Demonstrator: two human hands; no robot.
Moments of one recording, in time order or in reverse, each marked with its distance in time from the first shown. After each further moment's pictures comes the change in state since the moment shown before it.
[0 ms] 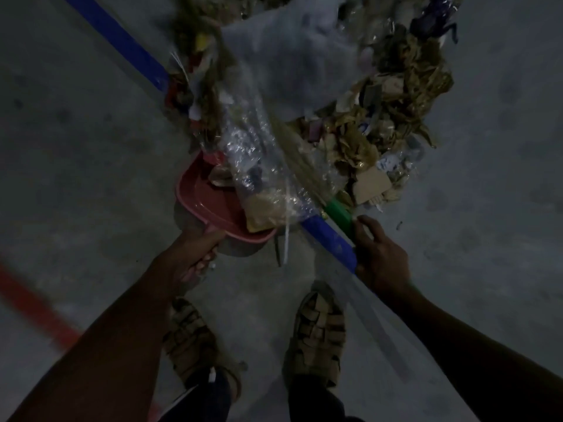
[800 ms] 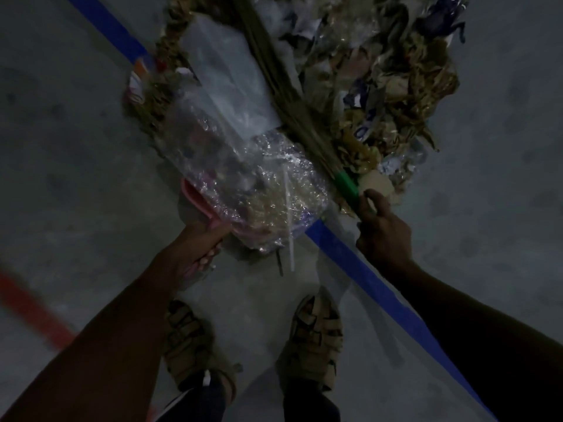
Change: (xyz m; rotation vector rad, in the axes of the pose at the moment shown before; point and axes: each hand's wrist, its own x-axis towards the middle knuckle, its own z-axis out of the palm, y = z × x) left_hand 0.005 0.019 0.009 0.038 -0.039 0.009; right_hand 0.052 0.009 -0.015 -0.078 0.014 0.037
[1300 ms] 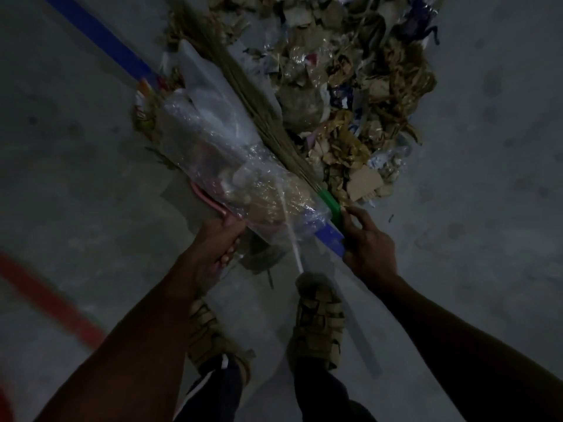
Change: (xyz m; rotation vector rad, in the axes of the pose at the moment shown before) left_hand -0.051 0.023 0.012 -0.098 0.029 0.073; right_hand -0.048 -0.040 -0.023 0.119 -0.065 0.032
